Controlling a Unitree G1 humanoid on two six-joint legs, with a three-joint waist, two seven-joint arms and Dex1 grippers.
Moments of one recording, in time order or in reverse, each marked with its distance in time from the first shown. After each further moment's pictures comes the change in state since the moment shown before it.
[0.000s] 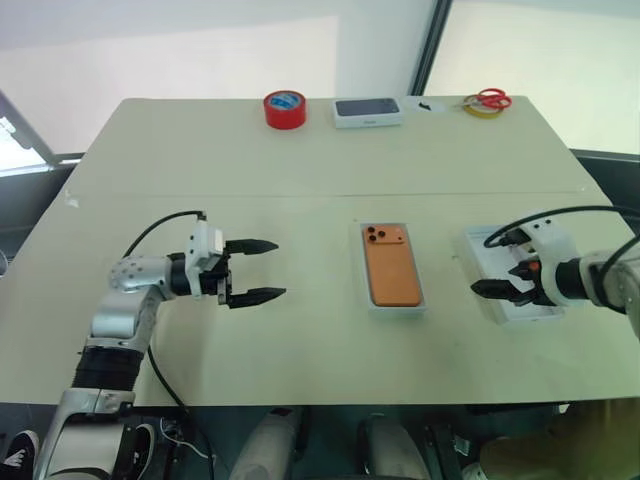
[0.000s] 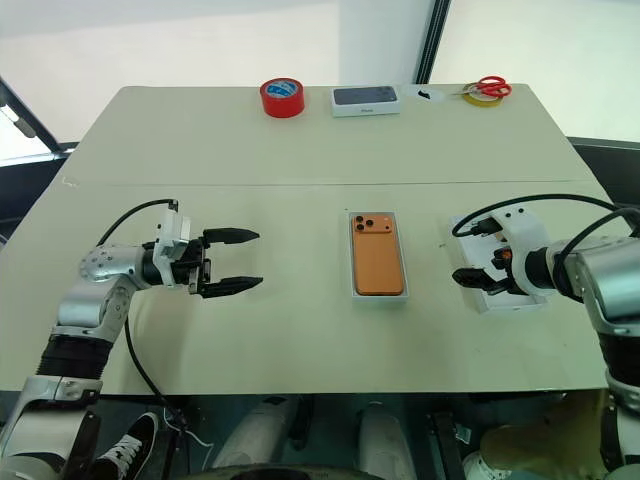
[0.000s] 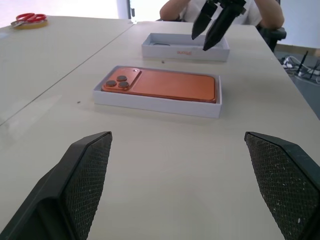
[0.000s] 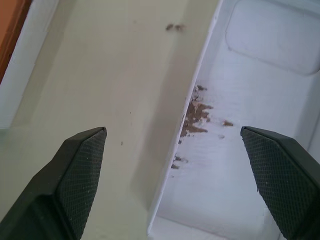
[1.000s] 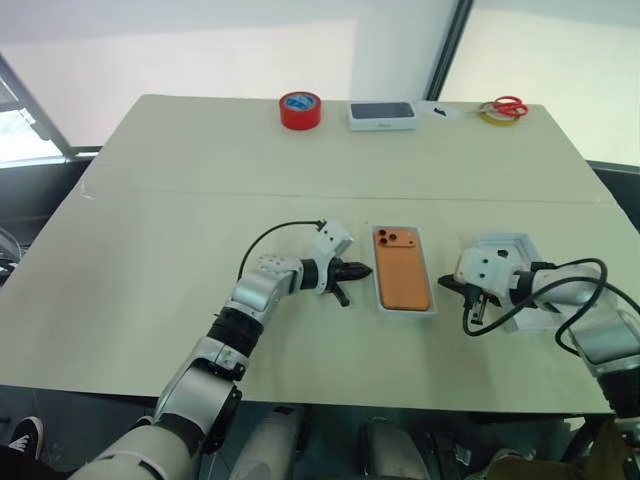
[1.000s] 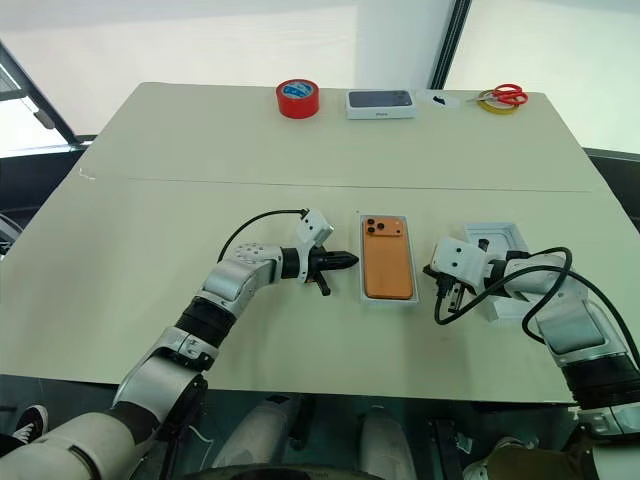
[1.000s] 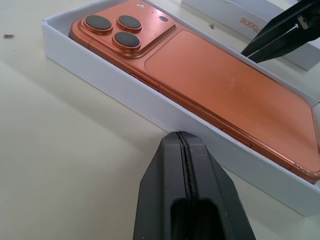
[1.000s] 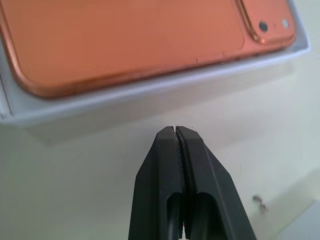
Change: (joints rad) left arm -0.302 -0.456 -0.279 0.306 0.219 0.384 0.522; right arm 0.271 0.077 0.132 0.222 -0.396 -1.419 0.274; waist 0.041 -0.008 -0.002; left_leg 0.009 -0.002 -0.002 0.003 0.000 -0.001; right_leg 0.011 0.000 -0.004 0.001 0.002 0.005
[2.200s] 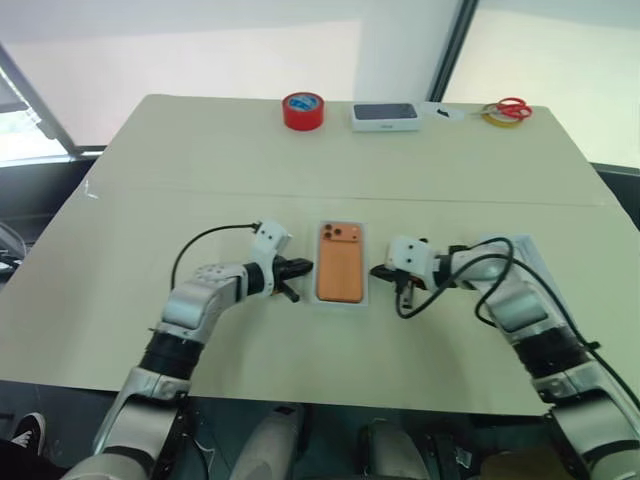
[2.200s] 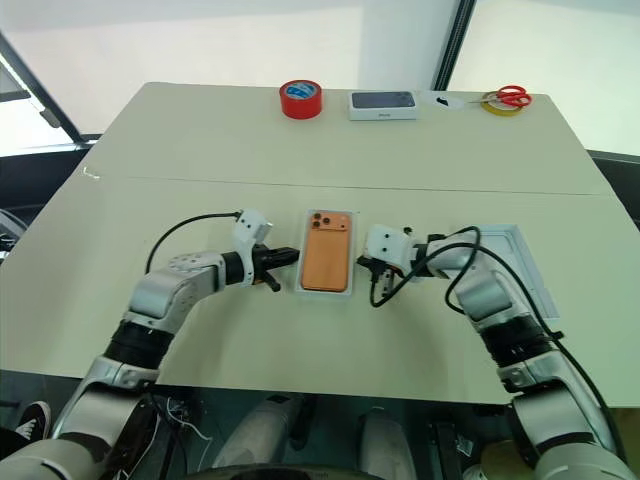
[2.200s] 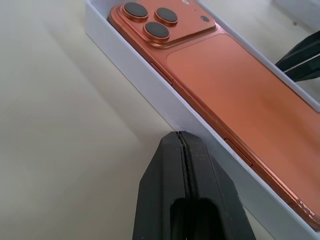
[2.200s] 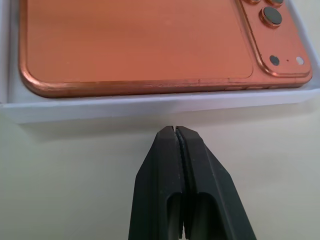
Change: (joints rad) left arm 0.145 0.187 0.055 -0.279 -0.147 0.189 0.148; right arm -0.227 0.221 0.203 0.073 -0.054 0.035 0.016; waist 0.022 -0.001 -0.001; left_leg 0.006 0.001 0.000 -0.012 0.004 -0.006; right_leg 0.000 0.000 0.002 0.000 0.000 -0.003
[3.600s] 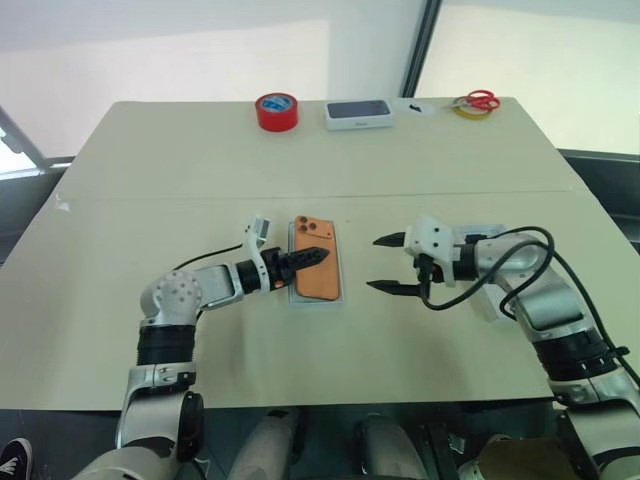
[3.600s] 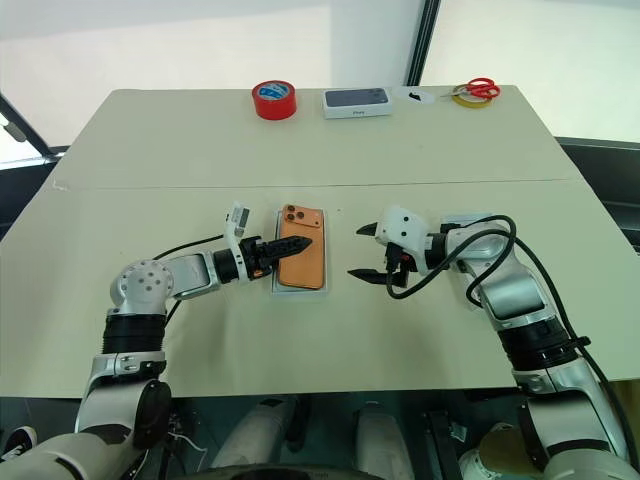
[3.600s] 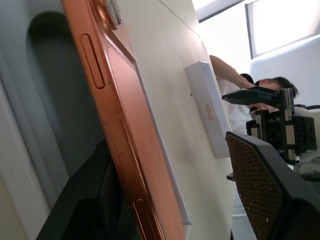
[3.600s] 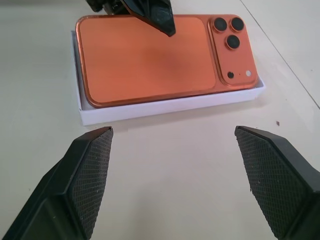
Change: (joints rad) left arm -0.006 -0.052 0.414 -0.023 -0.599 0.575 0.288; right arm -0.006 0.016 -0.084 -0.128 0.197 0.080 0.091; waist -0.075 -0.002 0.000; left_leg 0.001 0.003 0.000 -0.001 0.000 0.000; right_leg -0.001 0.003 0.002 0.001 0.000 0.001
